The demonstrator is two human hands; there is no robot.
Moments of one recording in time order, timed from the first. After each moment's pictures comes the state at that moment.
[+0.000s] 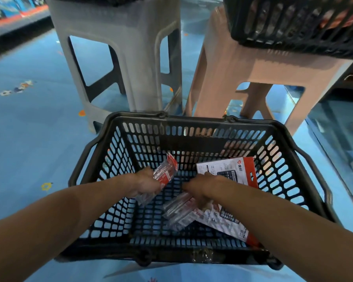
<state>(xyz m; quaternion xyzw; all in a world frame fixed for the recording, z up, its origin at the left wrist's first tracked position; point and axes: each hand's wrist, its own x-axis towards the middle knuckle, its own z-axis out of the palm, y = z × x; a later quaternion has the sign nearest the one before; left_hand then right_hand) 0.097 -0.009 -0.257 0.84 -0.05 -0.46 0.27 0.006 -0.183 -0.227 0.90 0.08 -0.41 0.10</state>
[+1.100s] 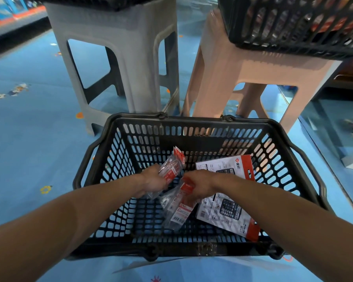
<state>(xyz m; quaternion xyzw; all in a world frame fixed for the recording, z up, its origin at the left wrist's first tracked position) 0.093 -0.019 -0.263 0.84 -0.11 -0.43 0.31 0.003 -0.194 -0.226 0.89 -0.04 -0.36 -0.26</state>
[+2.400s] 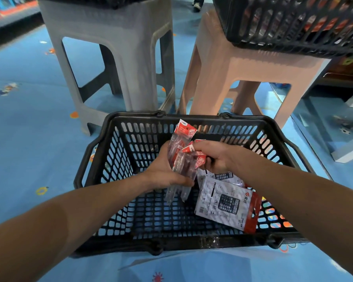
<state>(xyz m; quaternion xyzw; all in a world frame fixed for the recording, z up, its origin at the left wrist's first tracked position) 0.070 -0.036 -0.227 0.75 -0.25 -0.35 0.51 0.018 -0.212 -0.170 0.59 -0.36 -0.24 -0.68</state>
